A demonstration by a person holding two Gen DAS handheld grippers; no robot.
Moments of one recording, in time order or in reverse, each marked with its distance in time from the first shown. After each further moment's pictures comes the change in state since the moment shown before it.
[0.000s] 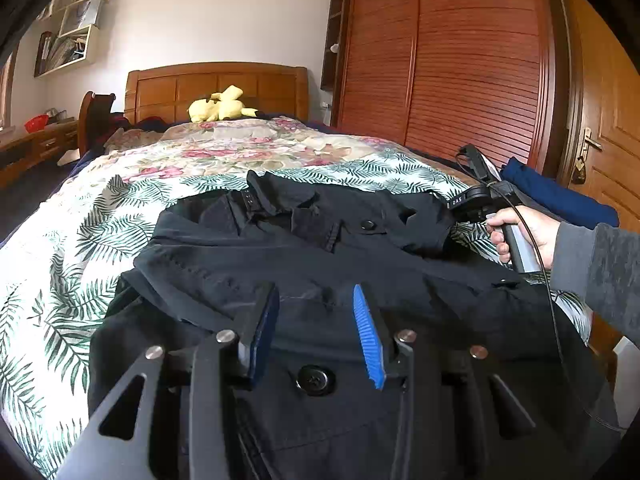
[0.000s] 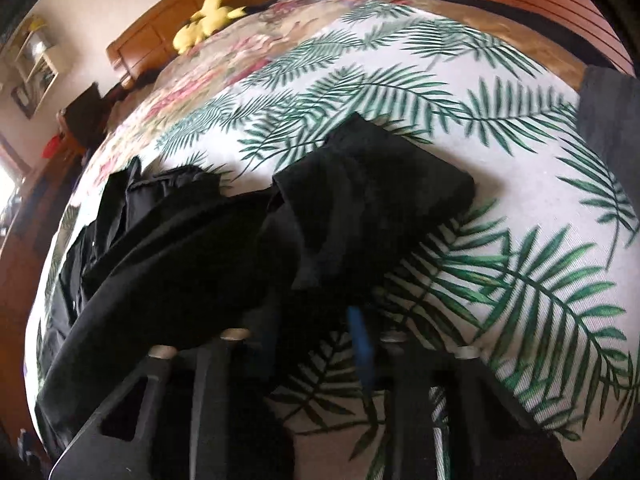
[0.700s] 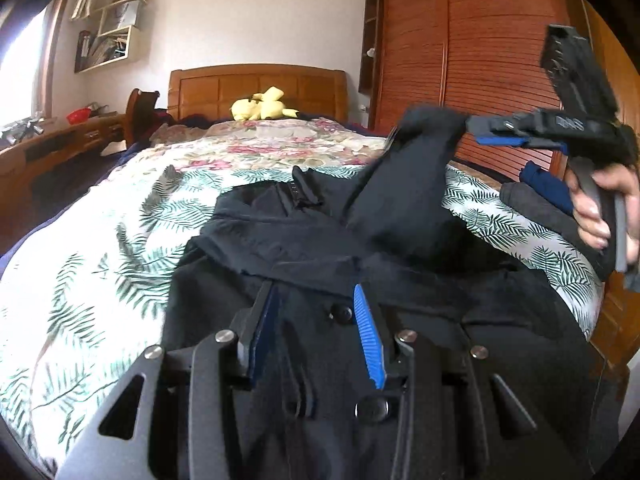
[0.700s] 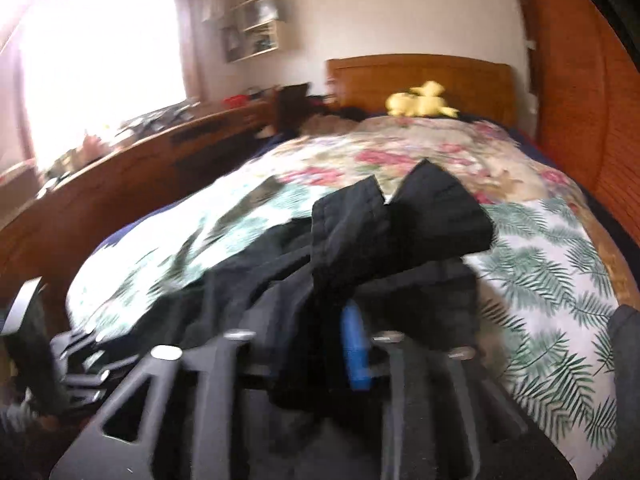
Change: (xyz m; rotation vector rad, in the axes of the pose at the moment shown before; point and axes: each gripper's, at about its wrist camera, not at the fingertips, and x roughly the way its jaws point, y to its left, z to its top) left arm -0.076 -0.003 -0.026 -0.046 -0.006 0.150; right arm -0.200 0.197 -0.112 -0.619 -0.266 0.355
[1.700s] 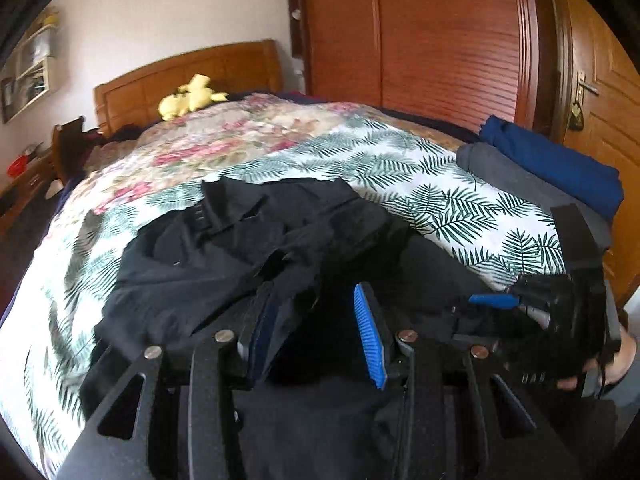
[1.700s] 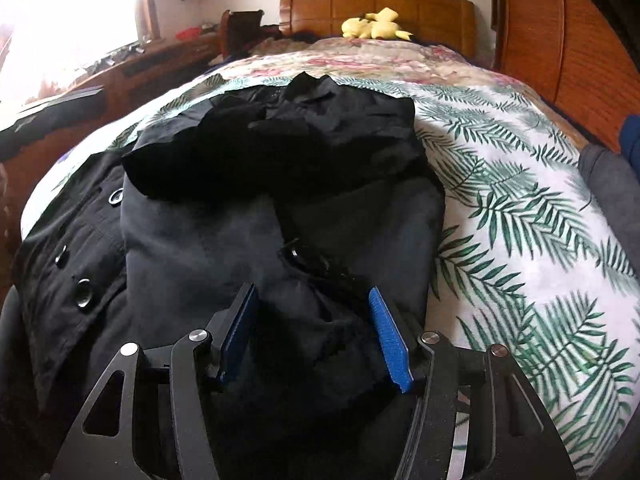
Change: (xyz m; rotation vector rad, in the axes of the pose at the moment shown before) left arm 0.106 -0.126 0.088 0.224 0.178 -0.125; right arm 0.005 -0.057 -0.173 0.075 0.220 -0.169
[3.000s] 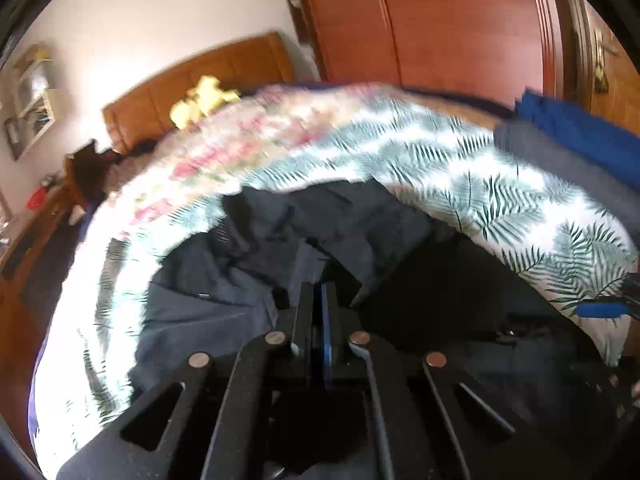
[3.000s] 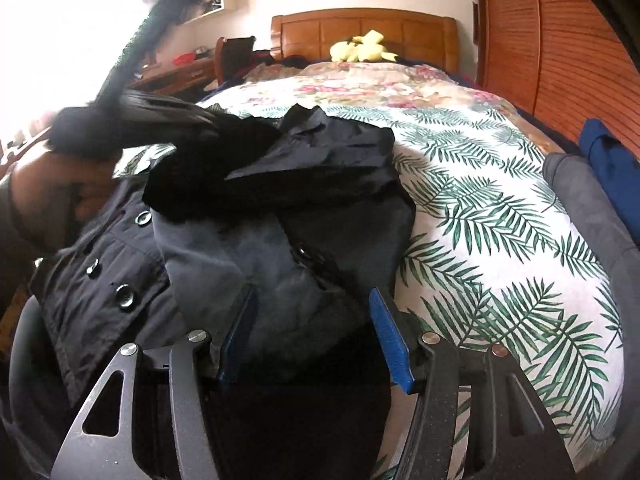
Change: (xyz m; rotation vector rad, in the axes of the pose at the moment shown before) left arm 0.008 0.010 0.030 0.079 0.015 0.154; right arm -0.065 0.010 -0.006 0.025 -0.086 -0.033
